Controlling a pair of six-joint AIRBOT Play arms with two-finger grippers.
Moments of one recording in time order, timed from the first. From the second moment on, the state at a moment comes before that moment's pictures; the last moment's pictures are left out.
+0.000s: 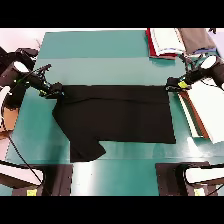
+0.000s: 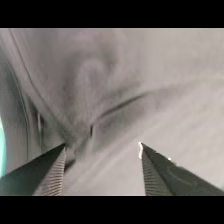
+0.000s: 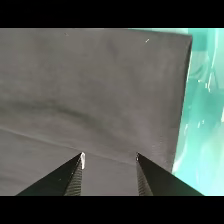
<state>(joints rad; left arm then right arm) 0.14 -1.60 1.39 1.09 -1.31 -1.36 -0.12 -1.52 1.39 -1.19 1.24 1.43</state>
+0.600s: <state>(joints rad) 0.14 -0.94 0.66 1.16 -1.35 -1.43 -0.12 -1.12 1.18 -1.17 1.19 1.42</state>
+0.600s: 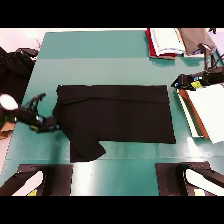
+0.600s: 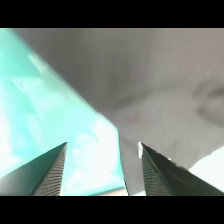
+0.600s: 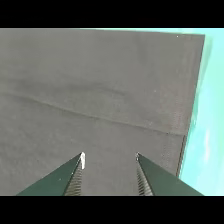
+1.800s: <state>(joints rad) -0.25 -0.84 0.52 1.10 -1.27 -1.52 -0.20 -1.04 1.13 -1.17 1.27 1.40</state>
